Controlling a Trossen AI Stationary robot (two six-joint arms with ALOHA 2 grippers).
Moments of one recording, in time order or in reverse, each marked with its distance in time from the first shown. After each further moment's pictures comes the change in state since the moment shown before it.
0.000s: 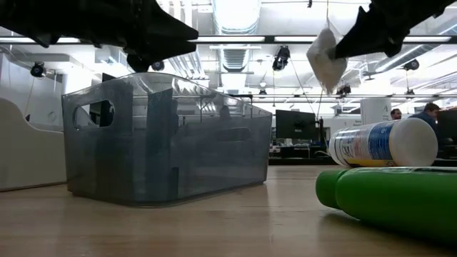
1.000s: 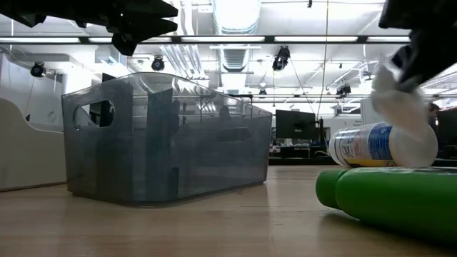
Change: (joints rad) left arm 0.000 -0.270 -0.001 -0.242 0.000 0.014; right arm 0.090 0.008 0.003 -0.306 -0.513 0.152
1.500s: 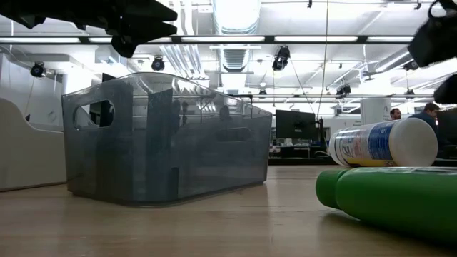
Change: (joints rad) left arm -0.001 0.000 -0.005 -0.015 0.000 0.000; right arm 0.000 0.145 0.000 -0.003 -0.605 0.100
